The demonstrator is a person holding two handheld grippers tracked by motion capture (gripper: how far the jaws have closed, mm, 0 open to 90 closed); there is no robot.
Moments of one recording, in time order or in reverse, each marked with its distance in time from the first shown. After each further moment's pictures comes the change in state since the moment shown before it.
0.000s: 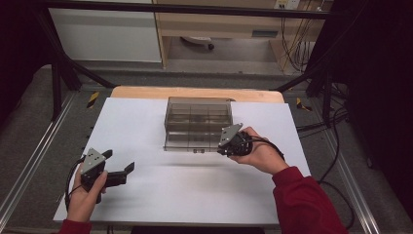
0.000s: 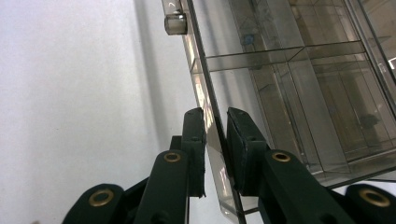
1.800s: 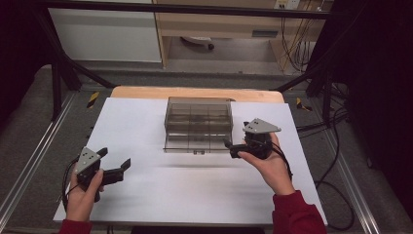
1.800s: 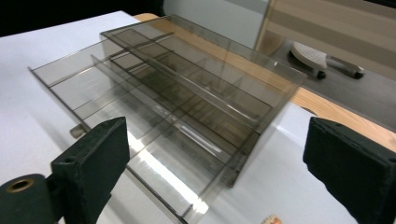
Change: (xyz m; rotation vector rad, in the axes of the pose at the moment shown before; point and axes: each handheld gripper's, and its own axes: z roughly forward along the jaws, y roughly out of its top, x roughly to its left) left arm 0.006 0.001 -0.004 -0.049 0.045 -0.032; right arm 0.018 -0.017 -0.053 -0.373 -0.402 0.544
